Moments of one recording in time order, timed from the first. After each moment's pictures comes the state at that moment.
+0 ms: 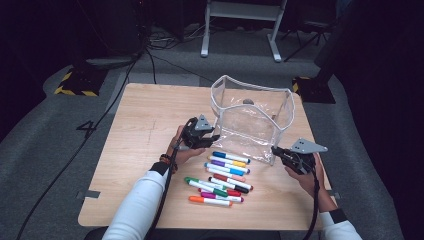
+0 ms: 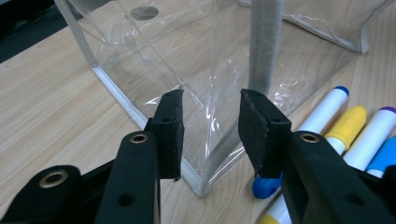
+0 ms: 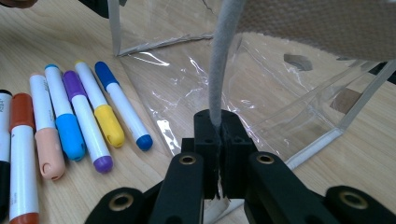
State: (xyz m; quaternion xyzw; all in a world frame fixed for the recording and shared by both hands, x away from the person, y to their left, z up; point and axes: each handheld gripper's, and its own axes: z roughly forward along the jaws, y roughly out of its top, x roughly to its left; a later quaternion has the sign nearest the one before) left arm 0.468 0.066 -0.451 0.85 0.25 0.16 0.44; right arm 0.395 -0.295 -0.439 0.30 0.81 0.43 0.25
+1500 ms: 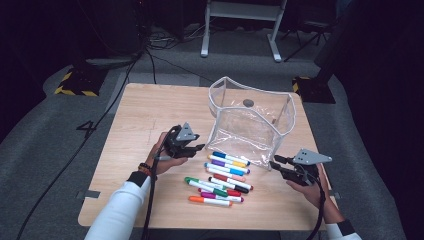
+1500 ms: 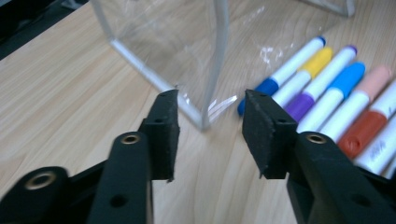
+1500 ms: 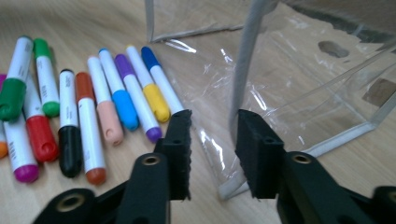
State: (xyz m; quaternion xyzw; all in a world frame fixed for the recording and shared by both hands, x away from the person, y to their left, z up) left arm 0.424 0.119 -0.442 0.87 0.23 0.18 0.41; right arm 0.364 -0.298 -0.442 0.28 0.83 0.44 0.21
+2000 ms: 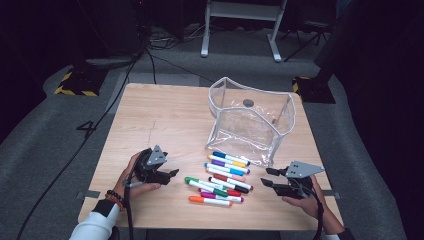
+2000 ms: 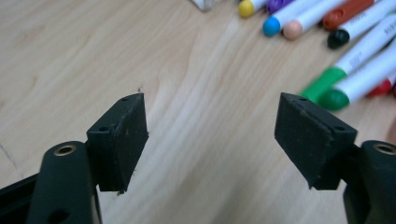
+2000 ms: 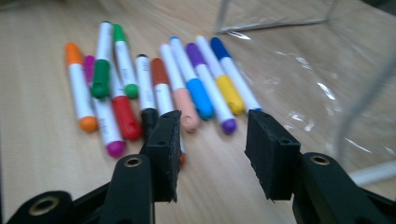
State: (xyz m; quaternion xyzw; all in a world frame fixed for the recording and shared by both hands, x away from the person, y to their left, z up) left arm 0.358 0.189 -0.473 0.87 0.29 0.17 0.36; right arm 0.333 -0.276 -0.447 0.23 0.86 0.44 0.15
